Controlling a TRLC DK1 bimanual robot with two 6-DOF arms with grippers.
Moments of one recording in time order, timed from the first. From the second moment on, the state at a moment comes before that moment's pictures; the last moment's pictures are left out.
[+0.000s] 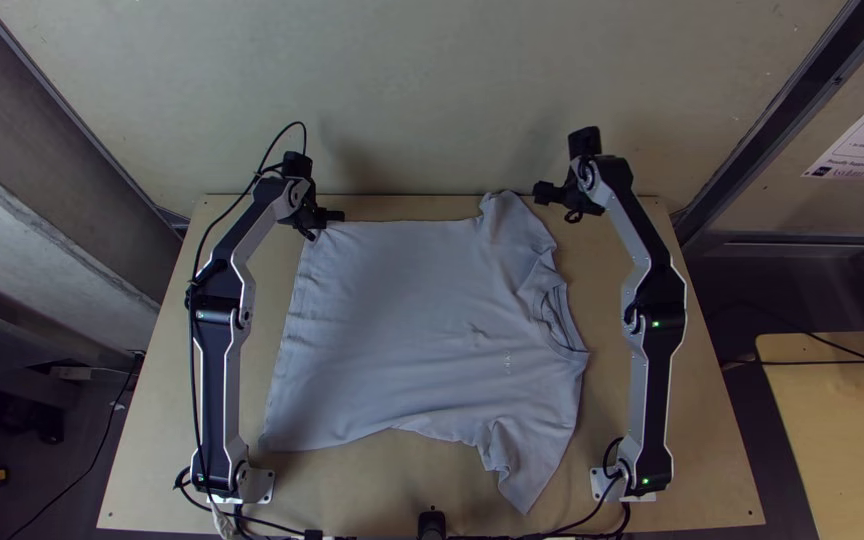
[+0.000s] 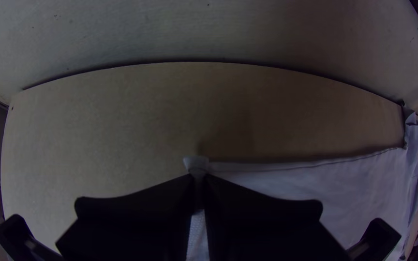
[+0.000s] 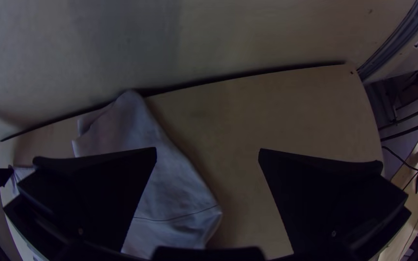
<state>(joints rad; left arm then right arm) -0.09 2.39 2.24 -0.82 -0.09 -0.11 0.17 2.36 2.30 -0.93 0.12 0.31</state>
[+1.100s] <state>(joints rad) -0.05 2.34 2.24 -0.84 -0.07 -0.11 0.25 2.53 2.35 -0.86 0.10 0.32</state>
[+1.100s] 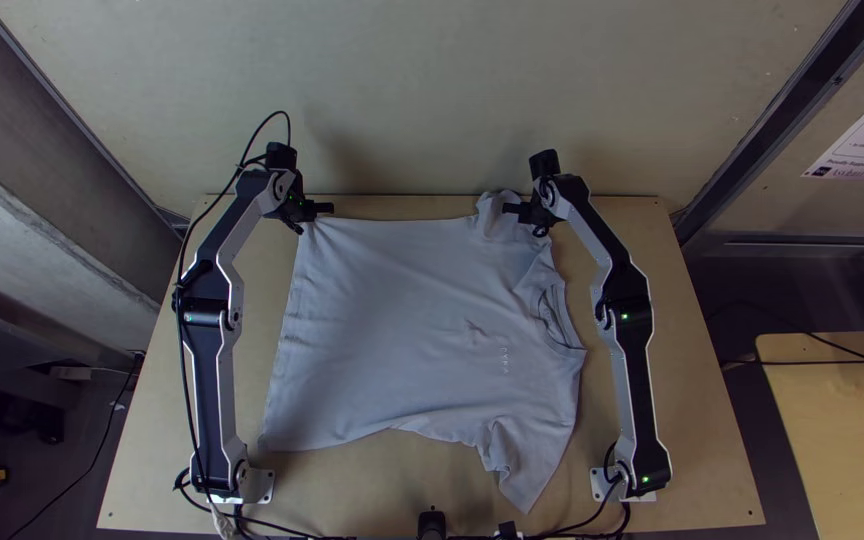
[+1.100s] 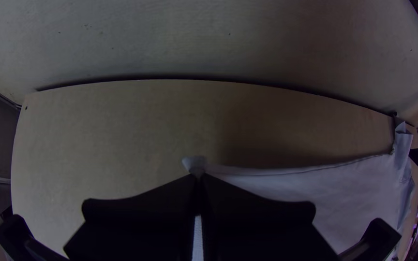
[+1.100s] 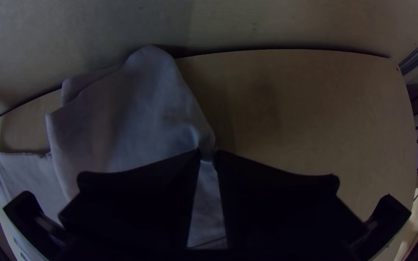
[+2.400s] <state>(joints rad) -0.01 2.28 2.21 -0.84 0.00 -0.16 0.17 2.31 2.29 -1.14 0.10 0.28</state>
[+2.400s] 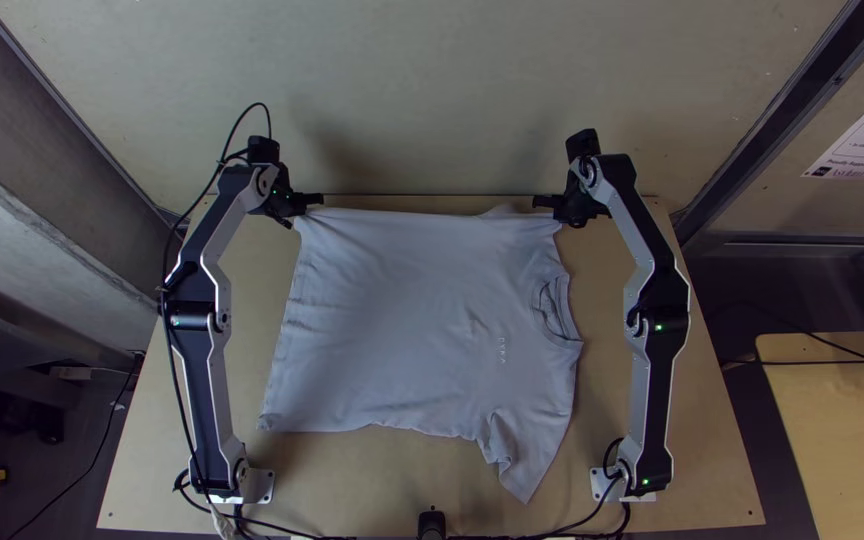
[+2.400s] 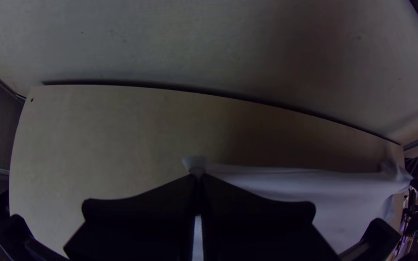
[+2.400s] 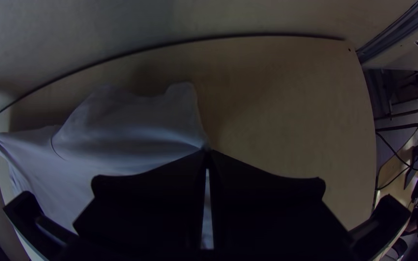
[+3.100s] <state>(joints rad) 0.00 1.89 1.71 -0.76 0.02 -0.15 0.22 1.95 1.76 -1.13 0.10 0.23</state>
